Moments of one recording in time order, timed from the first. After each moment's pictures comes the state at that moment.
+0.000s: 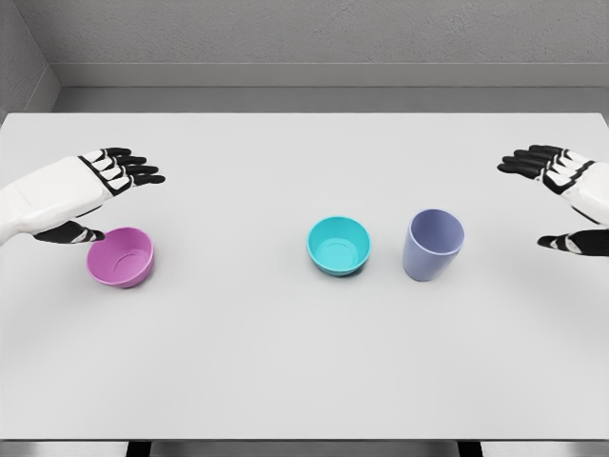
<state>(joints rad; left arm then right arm) -0.18 0.88 -0.14 -1.70 -0.47 -0.61 -0.35 0.04 -1.17 0.19 -1.73 0.18 -0.61 -0.07</state>
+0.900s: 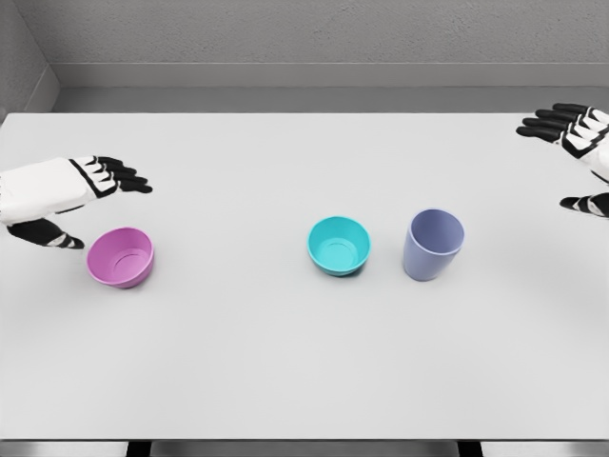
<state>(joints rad) -0.48 1.13 -0.53 -1.61 -0.18 -0.61 -0.37 -0.08 -1.18 0.19 -1.68 0.27 -0.61 -0.07</state>
